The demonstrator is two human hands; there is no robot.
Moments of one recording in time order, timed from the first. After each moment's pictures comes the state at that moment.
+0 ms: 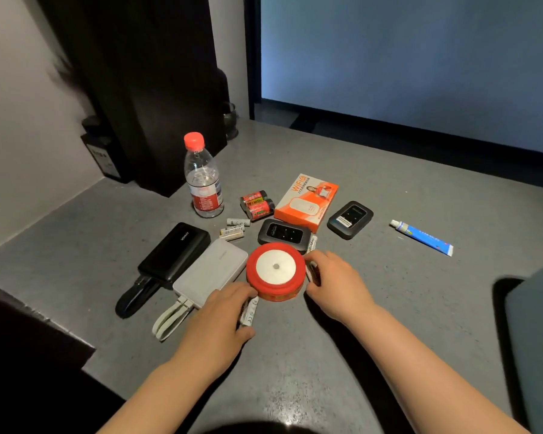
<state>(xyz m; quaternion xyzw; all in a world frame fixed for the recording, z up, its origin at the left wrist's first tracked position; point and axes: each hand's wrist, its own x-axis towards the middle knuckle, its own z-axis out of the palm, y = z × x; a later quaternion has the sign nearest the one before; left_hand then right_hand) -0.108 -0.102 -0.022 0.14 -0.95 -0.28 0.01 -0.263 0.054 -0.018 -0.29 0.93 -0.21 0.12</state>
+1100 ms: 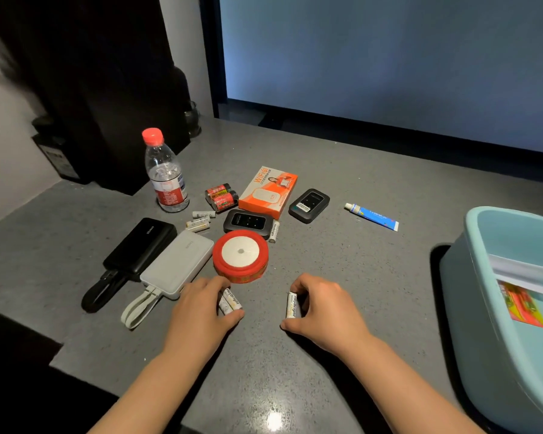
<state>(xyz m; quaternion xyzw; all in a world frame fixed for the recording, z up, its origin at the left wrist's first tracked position) -0.108 -0.073 -0.032 0.20 -0.94 -0.26 0.07 -0.198 0.119 -0.011 -0.24 0.94 -0.22 0.12</state>
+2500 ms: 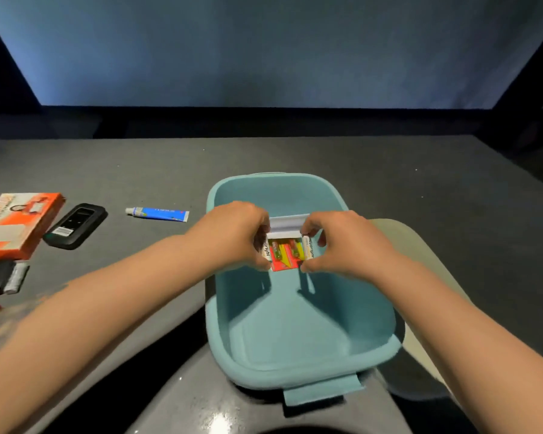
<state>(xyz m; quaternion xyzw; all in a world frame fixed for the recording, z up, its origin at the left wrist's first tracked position) -0.296 0.258 0.088 -0.25 -0.96 -0.12 -0.06 -0.266 0.454 0.085 -0.09 0.99 -0.12 0.05</state>
